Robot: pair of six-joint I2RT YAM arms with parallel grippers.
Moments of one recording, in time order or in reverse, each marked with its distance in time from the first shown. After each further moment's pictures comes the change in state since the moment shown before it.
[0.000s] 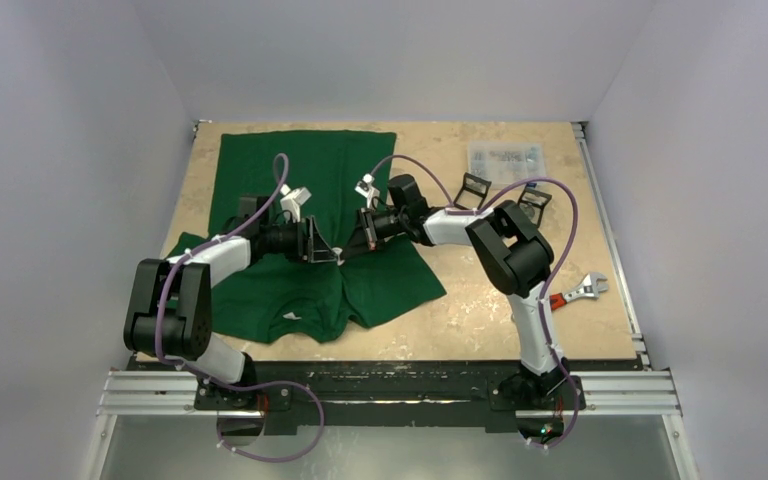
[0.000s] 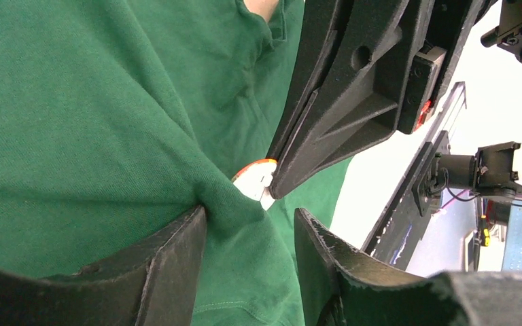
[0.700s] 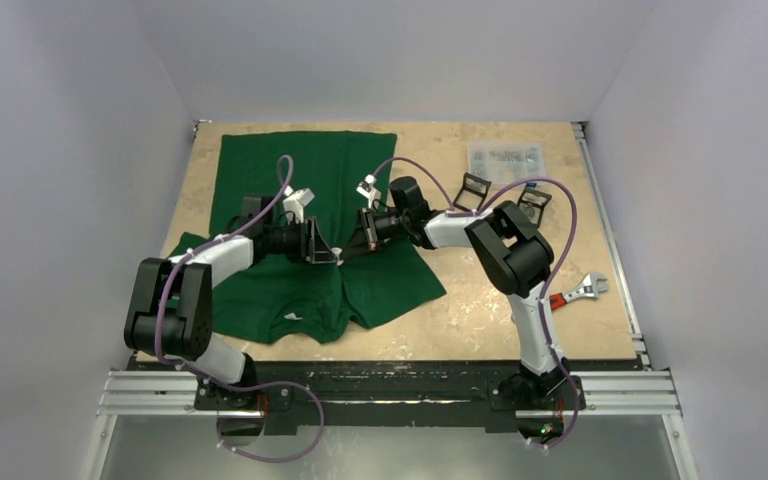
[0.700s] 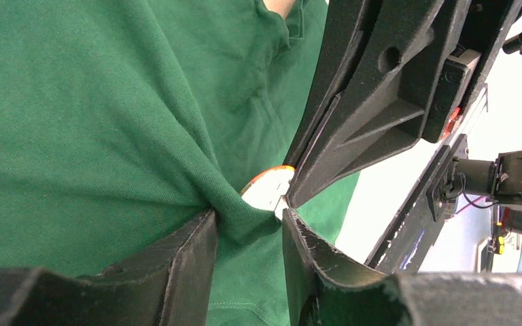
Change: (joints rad) left arm -0.028 0.002 0.008 -0.027 -0.068 0.004; right arm 0.000 0.000 -0.037 0.098 -0.016 0.089
